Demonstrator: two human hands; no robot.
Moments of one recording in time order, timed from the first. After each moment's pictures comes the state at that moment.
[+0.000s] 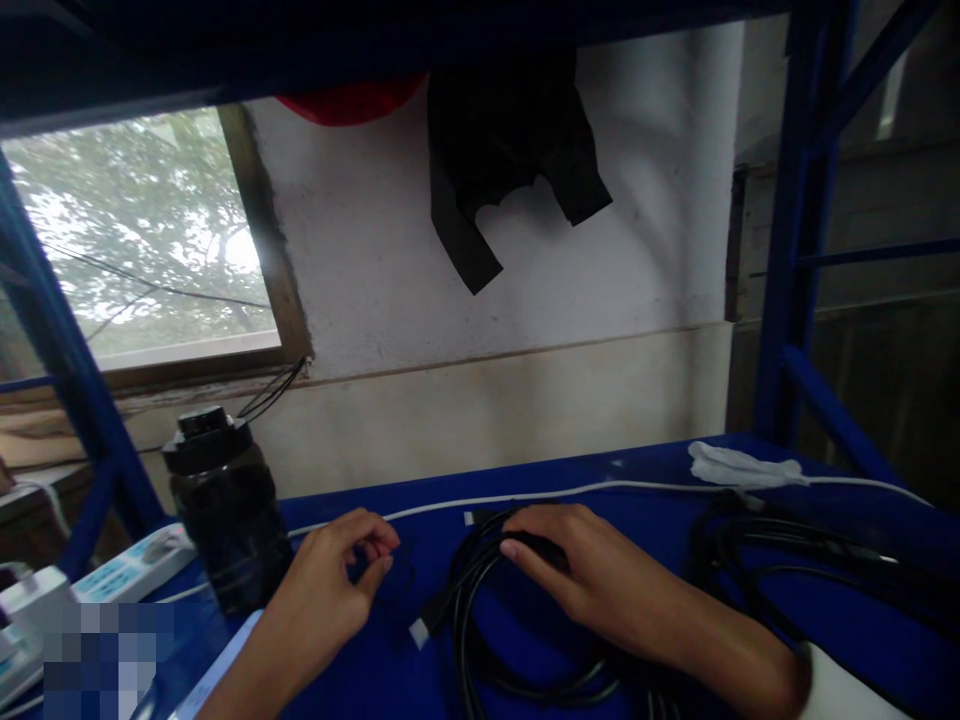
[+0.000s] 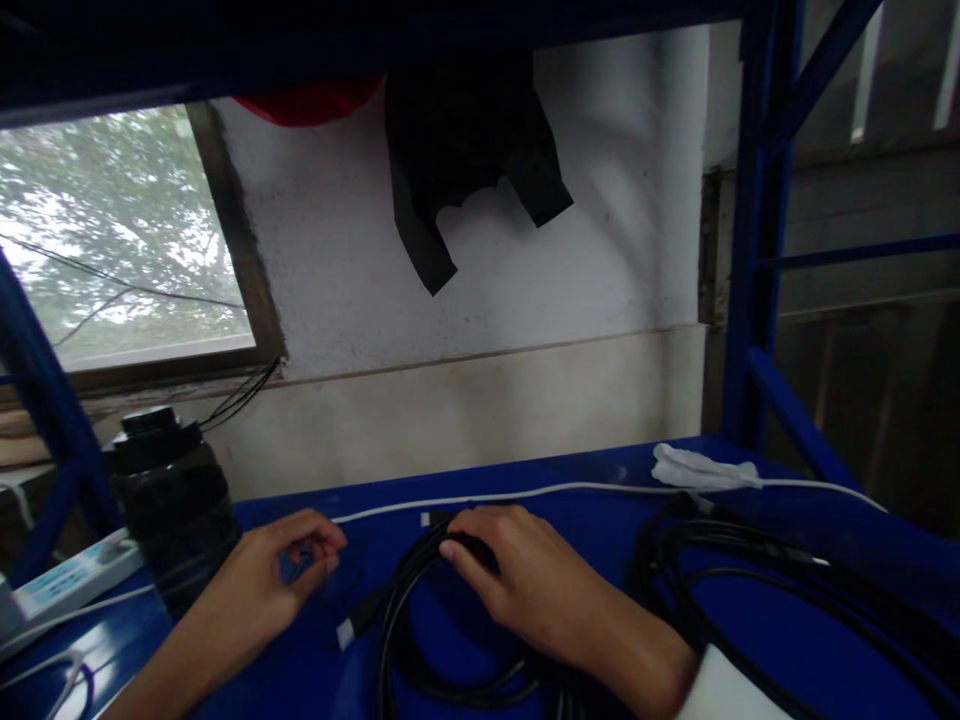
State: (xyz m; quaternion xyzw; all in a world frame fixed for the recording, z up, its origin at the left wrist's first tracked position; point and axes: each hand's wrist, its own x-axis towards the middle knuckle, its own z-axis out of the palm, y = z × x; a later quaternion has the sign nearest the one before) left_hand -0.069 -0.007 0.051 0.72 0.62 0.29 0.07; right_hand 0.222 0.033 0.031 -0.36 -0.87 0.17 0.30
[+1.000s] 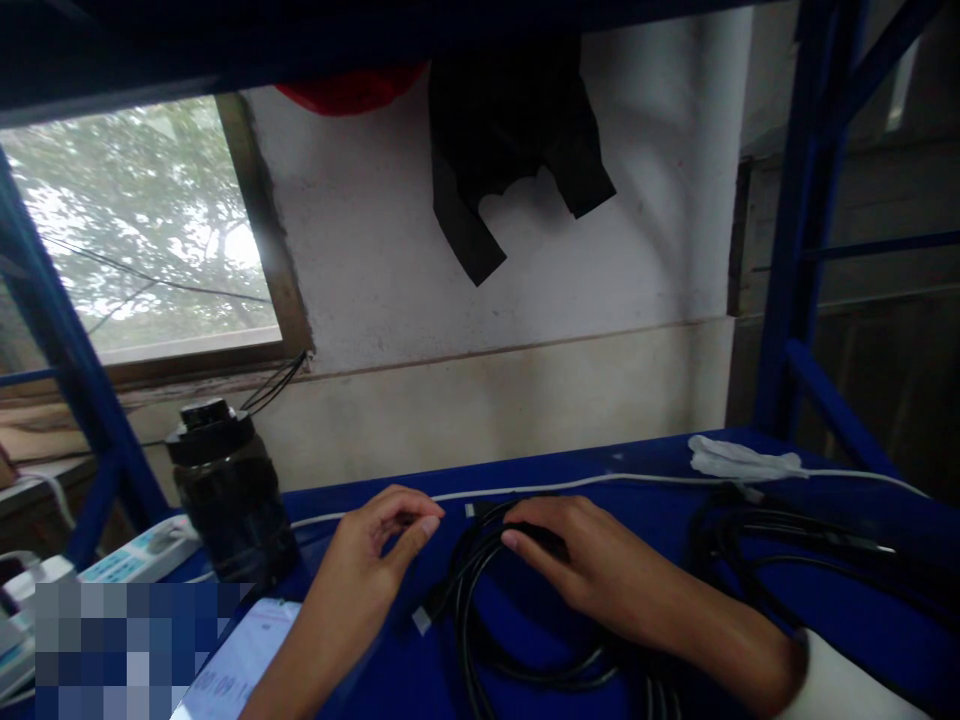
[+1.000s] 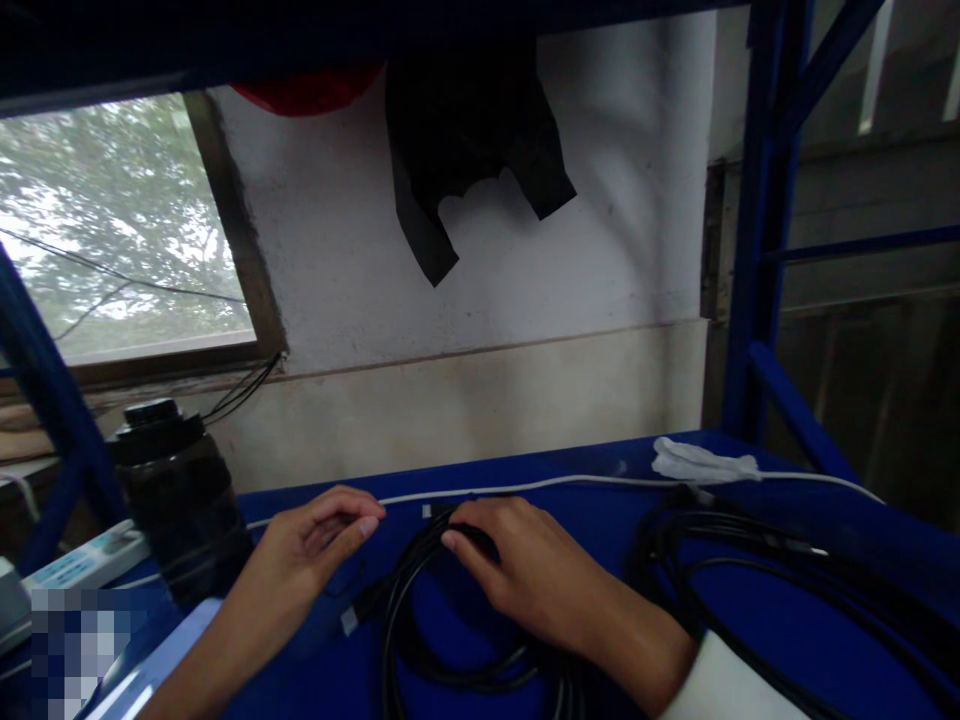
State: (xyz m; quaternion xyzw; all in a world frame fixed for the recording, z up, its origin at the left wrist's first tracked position) left_hand -0.040 -0.002 0.044 0.69 0.48 0.47 0.26; right_hand 0.222 0.036 0.027 -0.34 -0.87 0.16 0.31
